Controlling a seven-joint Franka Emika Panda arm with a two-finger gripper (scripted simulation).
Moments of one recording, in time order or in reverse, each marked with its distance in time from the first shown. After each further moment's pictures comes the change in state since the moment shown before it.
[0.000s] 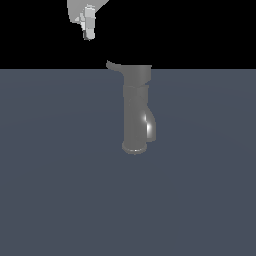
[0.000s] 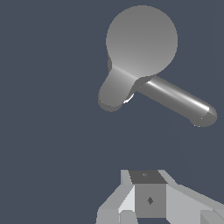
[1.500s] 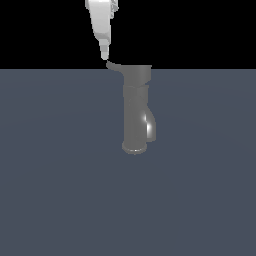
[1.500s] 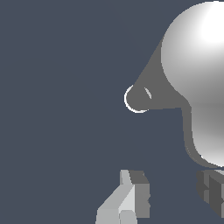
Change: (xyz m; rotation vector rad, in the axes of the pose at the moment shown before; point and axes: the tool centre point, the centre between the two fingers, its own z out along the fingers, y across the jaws) arm 0.071 -0.080 0.038 0.028 0.006 0.456
